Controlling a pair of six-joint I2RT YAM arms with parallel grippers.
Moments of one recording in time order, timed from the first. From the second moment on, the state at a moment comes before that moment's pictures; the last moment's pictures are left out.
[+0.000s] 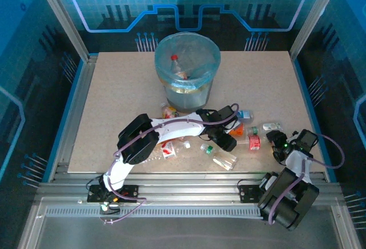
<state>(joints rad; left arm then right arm) -1.02 2.13 1.65 -0.64 0.19 -0.30 -0.71 1.00 0.31 -0.38 -0.54 0.53</state>
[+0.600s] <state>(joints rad) -1.02 2.13 1.65 -0.63 0.16 -0.32 -0.75 1.03 0.30 -0.32 -0.63 0.56</state>
